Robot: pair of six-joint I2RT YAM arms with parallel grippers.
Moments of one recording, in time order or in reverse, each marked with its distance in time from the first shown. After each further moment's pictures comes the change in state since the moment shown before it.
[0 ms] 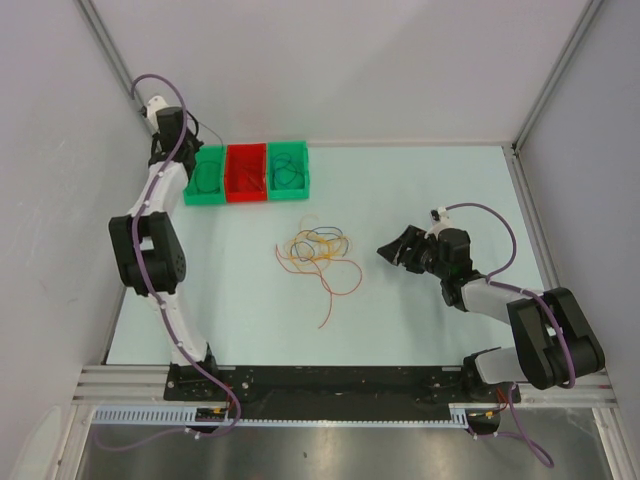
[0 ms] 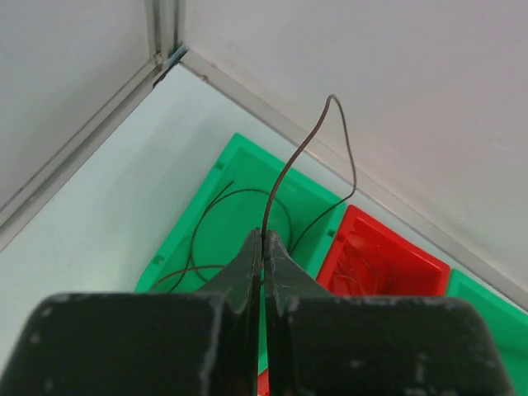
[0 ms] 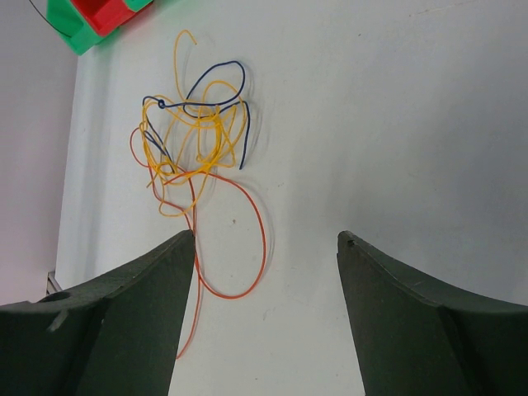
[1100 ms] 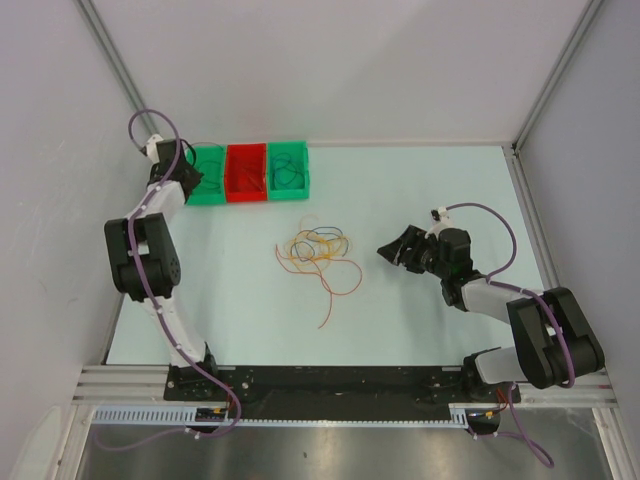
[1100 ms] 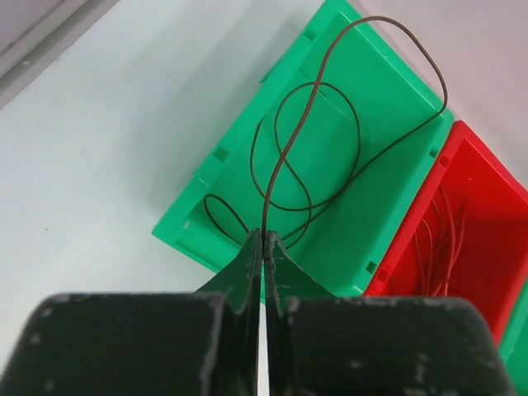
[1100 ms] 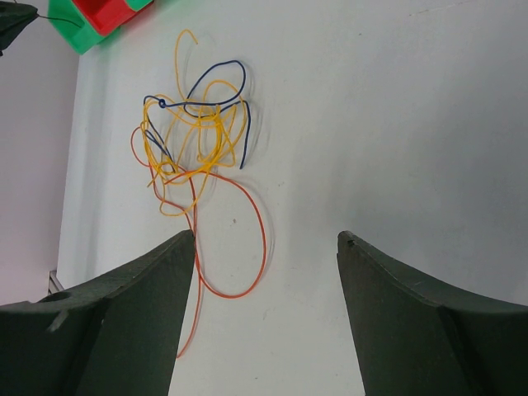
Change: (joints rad) left arm 0.055 -0.045 -0.262 -0.004 0.080 -0.142; right arm -0.005 0.003 0.000 0.003 -0.008 0.000
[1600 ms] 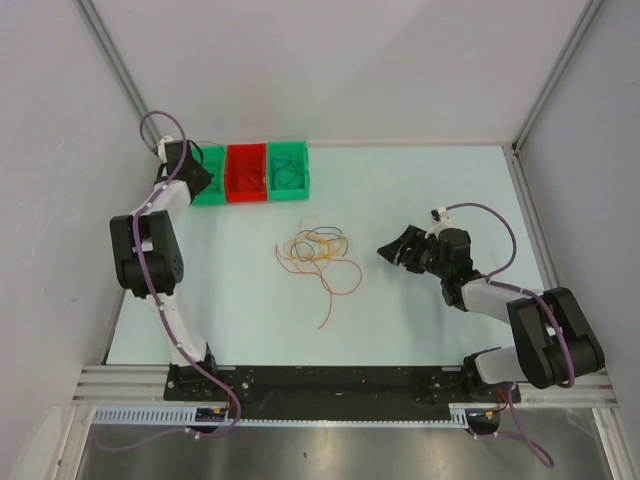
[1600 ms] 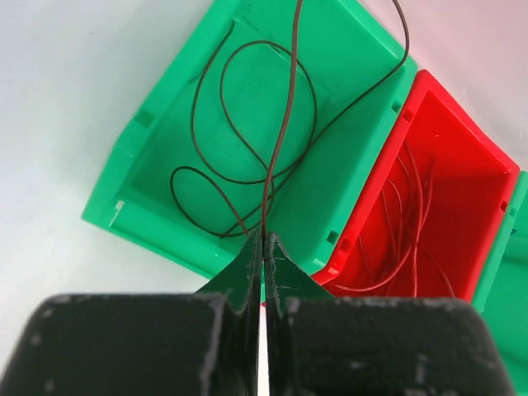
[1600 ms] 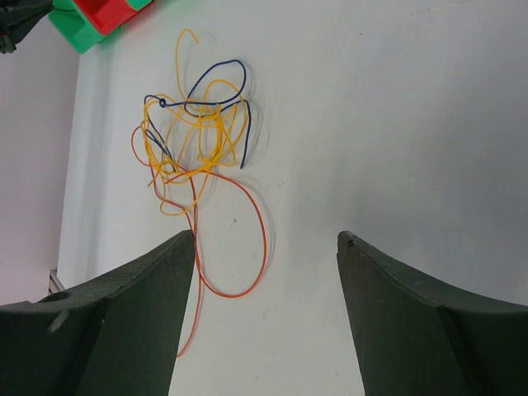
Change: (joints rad) left arm -0.031 0.021 0.000 0.002 0.091 -0.028; right arm 0.000 0.000 0.000 0.000 -0.002 0.000
